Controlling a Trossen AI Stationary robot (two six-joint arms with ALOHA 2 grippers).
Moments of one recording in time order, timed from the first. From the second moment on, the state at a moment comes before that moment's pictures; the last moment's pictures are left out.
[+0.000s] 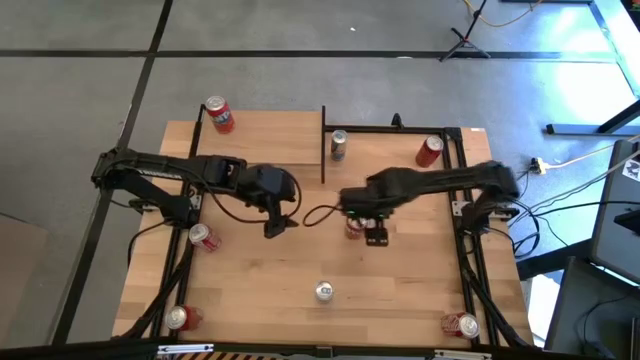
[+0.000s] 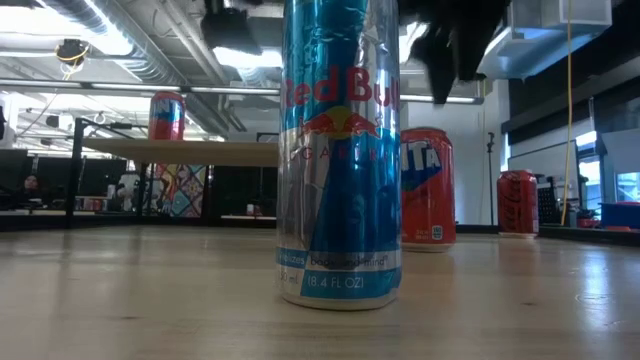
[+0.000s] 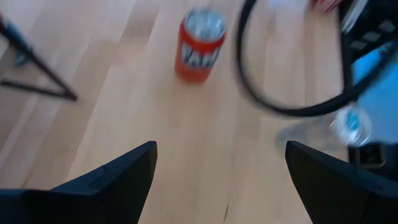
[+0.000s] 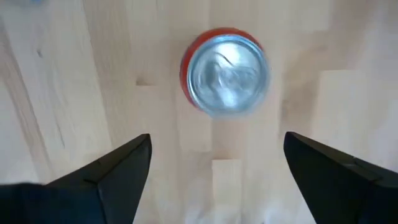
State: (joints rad) left arm -0.06 1.35 1.26 -0.72 0.00 -0.34; right arm 0.13 1.76 1.69 -1.41 0.02 0.14
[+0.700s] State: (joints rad) left arm -0.06 1.71 1.26 -0.10 -0.04 -0.30; right arm 0.58 1.01 1.16 -1.20 0.37 0.74
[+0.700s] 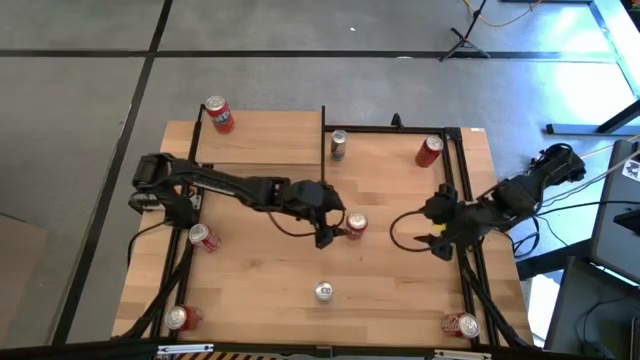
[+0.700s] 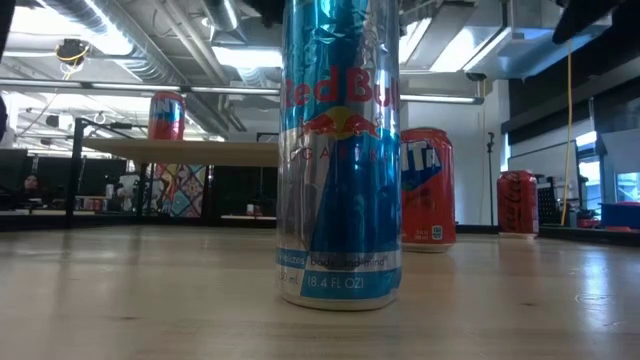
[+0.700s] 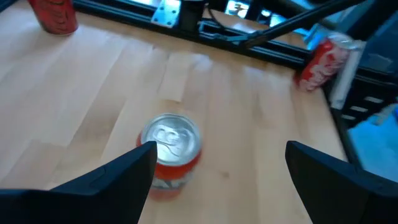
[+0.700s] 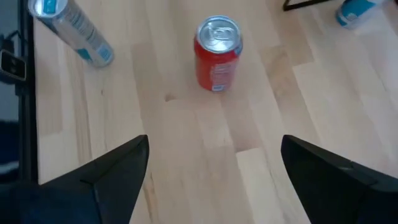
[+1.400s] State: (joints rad) left arm 0.01 1.91 1.39 -0.06 0.00 -0.18; right arm 0.60 1.00 1.08 -1.15 0.41 0.79
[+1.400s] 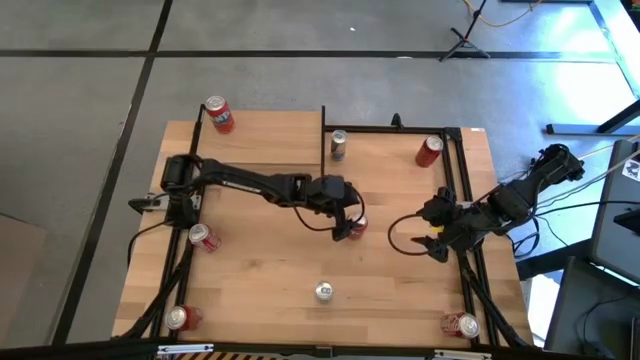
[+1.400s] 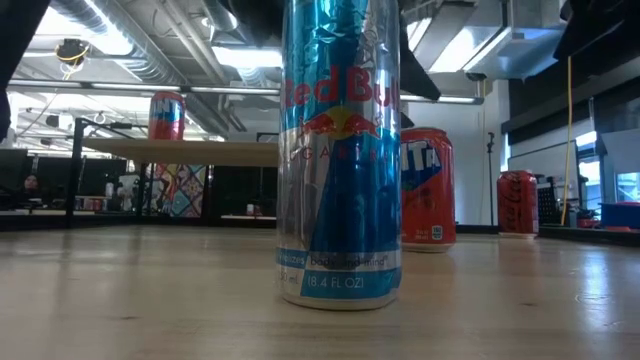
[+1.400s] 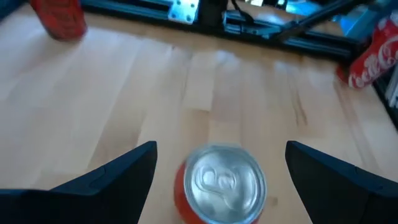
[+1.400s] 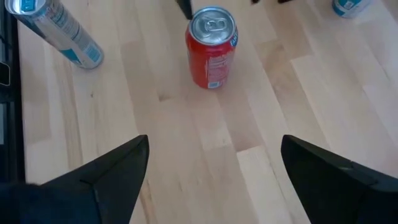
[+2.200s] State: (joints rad) left arm 0.00 2.02 1.39 -0.02 -0.06 -0.35; right arm 0.60 1.00 1.08 -1.15 0.41 0.79
